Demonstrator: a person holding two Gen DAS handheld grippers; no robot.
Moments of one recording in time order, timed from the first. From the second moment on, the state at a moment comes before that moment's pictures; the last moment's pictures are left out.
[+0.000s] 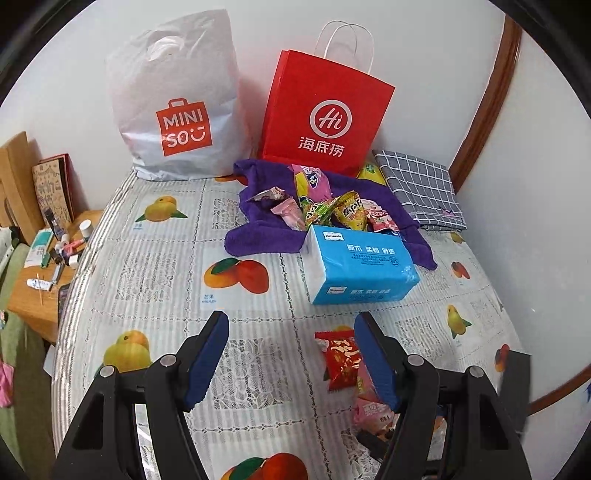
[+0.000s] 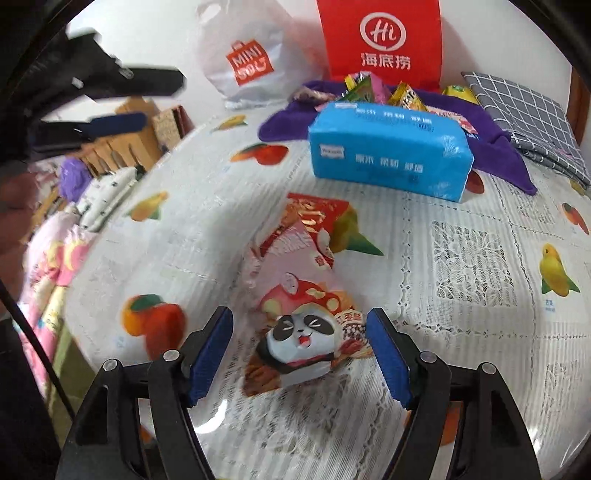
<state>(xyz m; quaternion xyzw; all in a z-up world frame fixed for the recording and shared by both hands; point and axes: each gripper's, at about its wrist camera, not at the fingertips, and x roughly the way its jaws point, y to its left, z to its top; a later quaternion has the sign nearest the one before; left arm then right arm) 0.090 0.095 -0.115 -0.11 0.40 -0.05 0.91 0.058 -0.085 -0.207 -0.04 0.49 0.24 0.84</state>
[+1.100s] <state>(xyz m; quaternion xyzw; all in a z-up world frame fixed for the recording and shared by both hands) 0.125 0.059 -0.222 -0.07 0.48 -0.07 0.87 0.137 -0.221 -0.209 0.02 0.44 0.06 0.89</state>
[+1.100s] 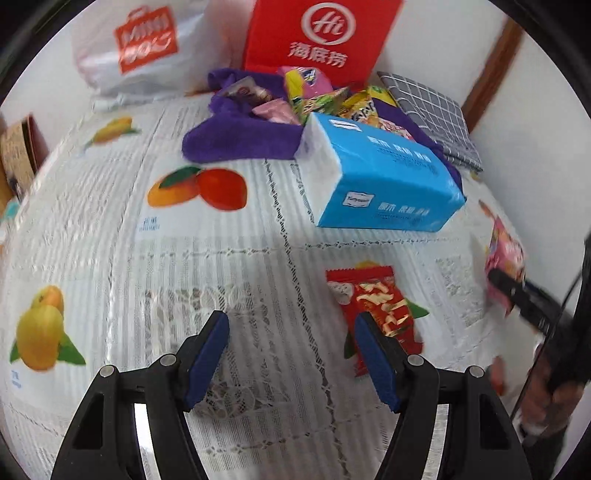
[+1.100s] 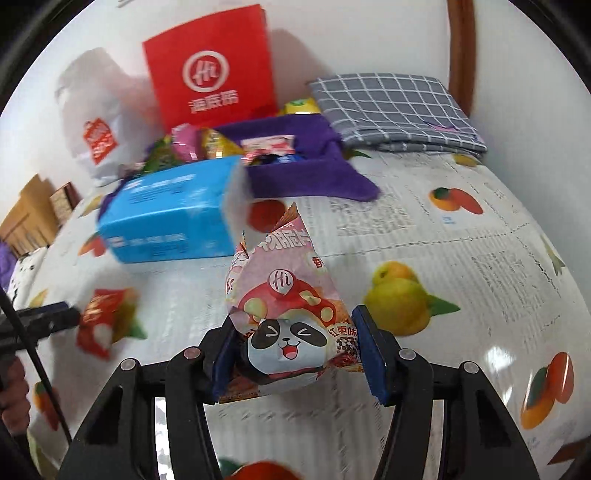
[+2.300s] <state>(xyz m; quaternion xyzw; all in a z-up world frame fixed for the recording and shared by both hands) 0.130 0.010 -0.227 -0.03 0.44 -0.16 0.88 0.170 -0.215 -0.231 0.00 0.46 0.03 0.89</state>
